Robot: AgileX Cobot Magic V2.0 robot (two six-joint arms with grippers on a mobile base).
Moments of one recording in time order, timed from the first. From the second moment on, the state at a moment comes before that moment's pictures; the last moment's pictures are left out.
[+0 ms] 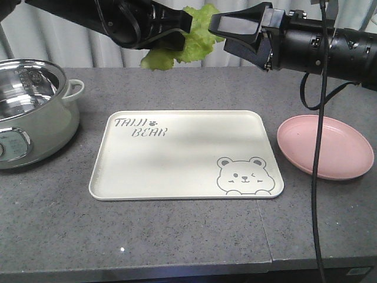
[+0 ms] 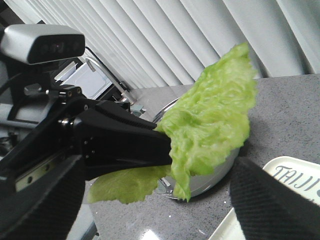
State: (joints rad) left arm -0.45 1.81 -2.02 -0.43 0.98 0.13; right arm 0.09 1.61 -1.33 1.68 0.97 -1.11
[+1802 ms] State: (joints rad) left arm -0.53 1.70 -2.02 -0.27 1.08 0.14; right arm -0.29 1.58 -1.33 1.60 1.02 -1.02
